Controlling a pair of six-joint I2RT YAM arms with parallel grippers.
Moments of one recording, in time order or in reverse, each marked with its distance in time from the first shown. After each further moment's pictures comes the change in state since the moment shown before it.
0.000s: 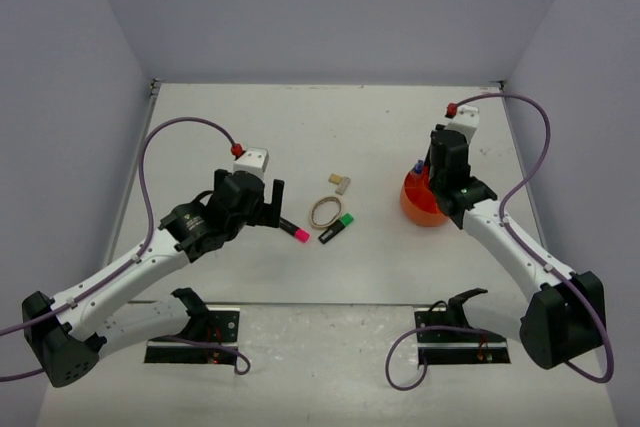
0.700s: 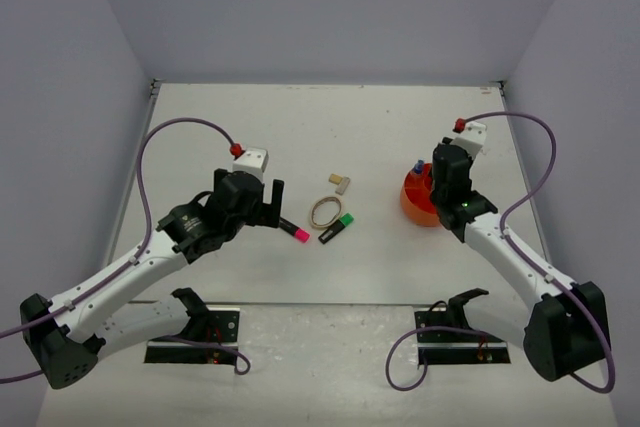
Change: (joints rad) left arm 0.000 -0.014 0.000 0.005 0.012 0.008; right arm -0.006 -0.061 -0.127 0.072 0.068 0.069
